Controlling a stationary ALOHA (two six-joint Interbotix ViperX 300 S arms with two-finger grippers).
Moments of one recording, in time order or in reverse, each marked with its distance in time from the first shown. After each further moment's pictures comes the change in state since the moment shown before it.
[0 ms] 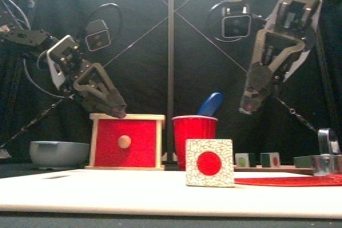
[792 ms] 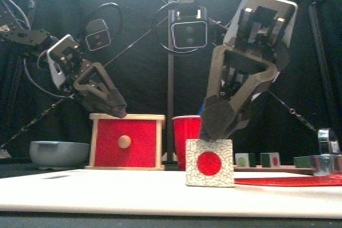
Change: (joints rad) left arm -0.003 -0.002 0.000 -0.002 0.000 0.002; right arm 0.075 0.357 -0.256 -0.006 -0.011 -0.005
